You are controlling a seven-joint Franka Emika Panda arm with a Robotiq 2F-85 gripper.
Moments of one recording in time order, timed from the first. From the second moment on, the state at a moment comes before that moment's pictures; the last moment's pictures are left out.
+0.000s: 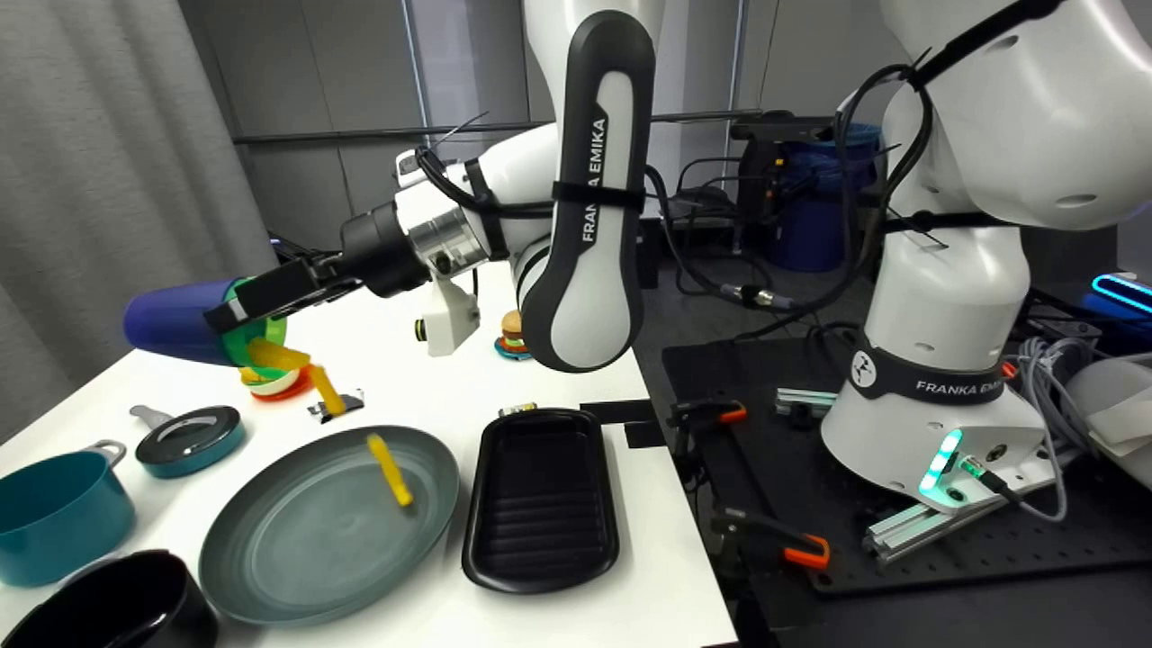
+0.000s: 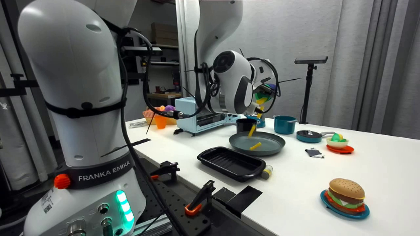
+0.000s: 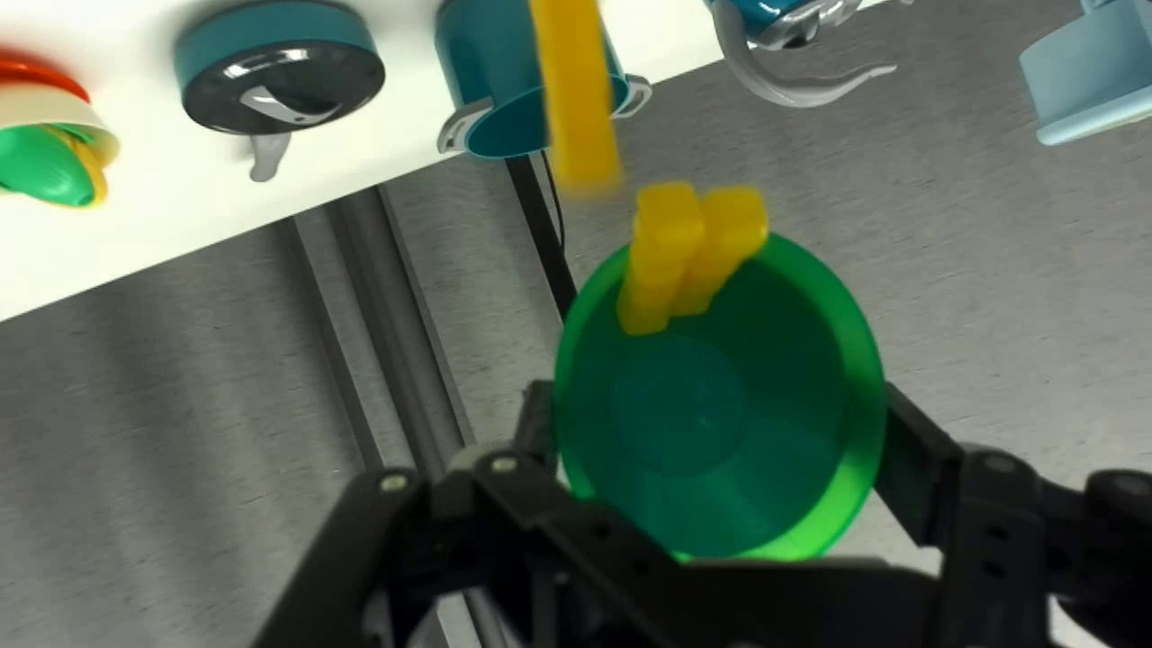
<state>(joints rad) -0.22 0.46 0.07 -2.50 -0.34 4.22 0.40</state>
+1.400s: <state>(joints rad) -0.42 0.48 0.25 -2.47 -0.15 4.22 0.04</state>
